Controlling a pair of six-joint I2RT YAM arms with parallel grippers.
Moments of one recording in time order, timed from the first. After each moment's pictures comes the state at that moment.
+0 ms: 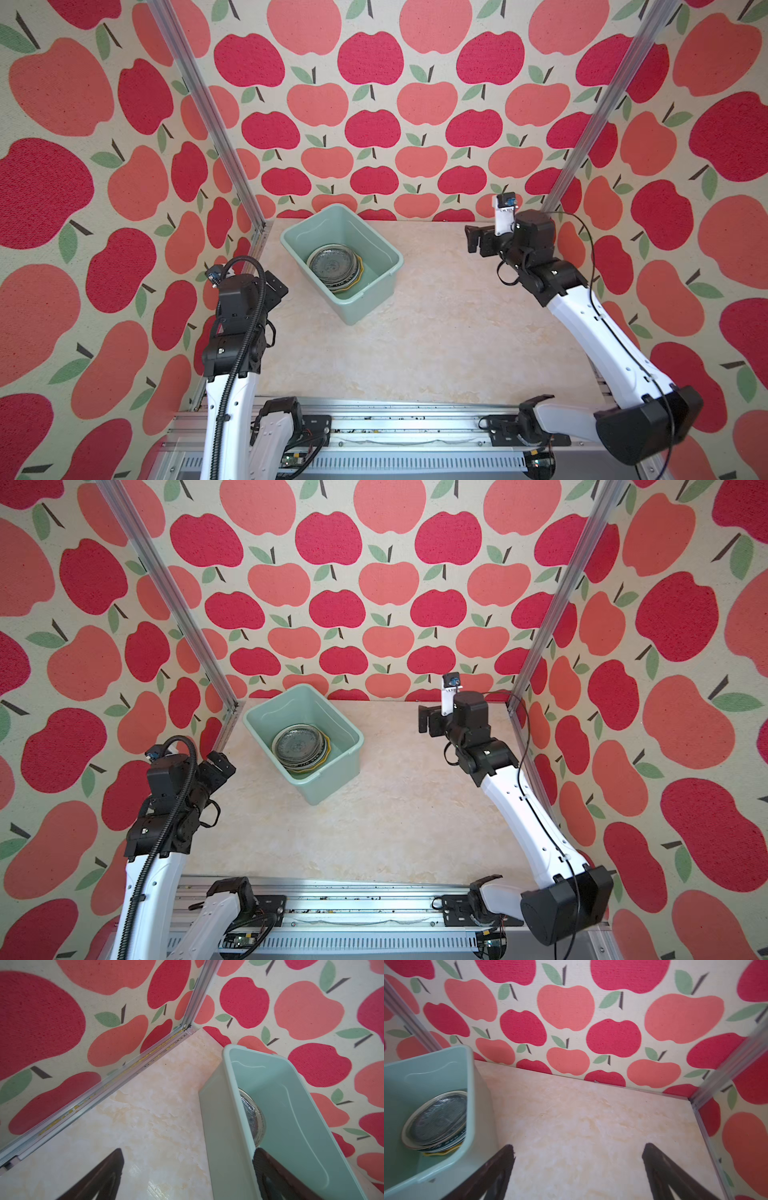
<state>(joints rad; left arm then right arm) 0.19 0.77 0.91 -0.70 -0.18 -0.57 0.33 1.18 1.17 -0.33 0.10 0.03</state>
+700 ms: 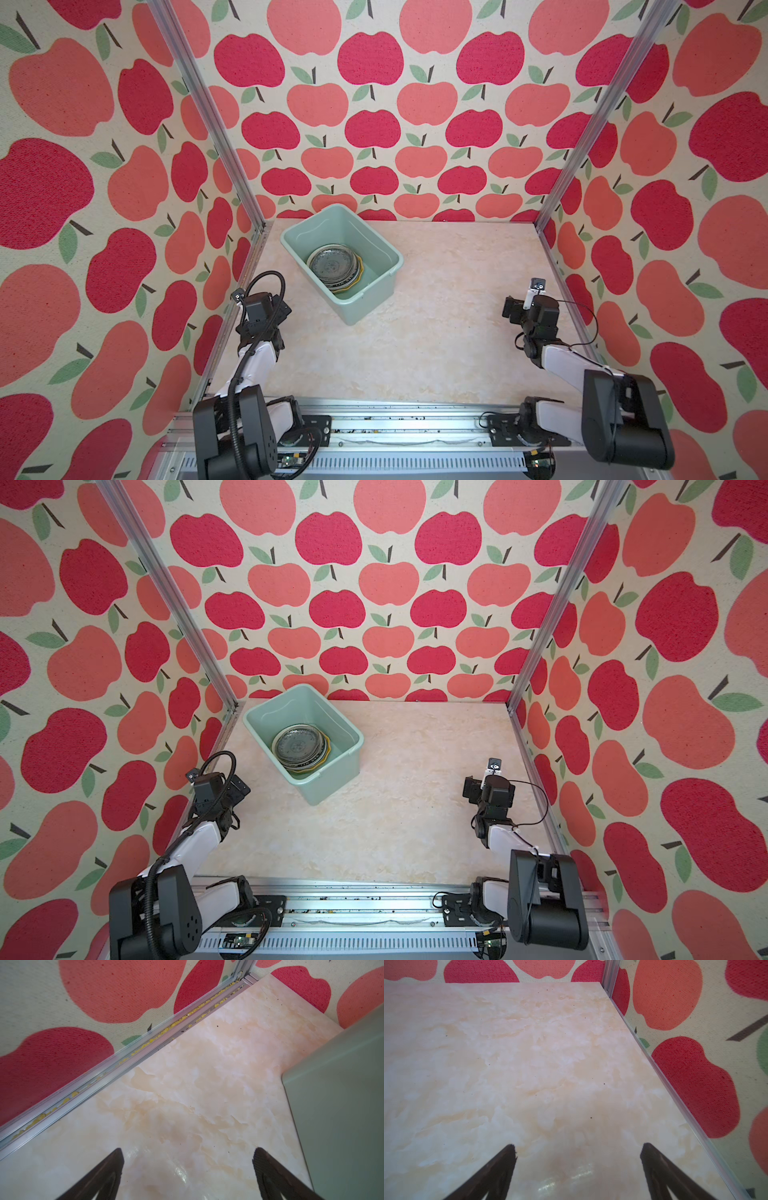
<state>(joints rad) 0.25 1.19 0.43 0.12 -0.23 -0.37 0.00 1.30 0.31 0.52 0.16 -0.01</state>
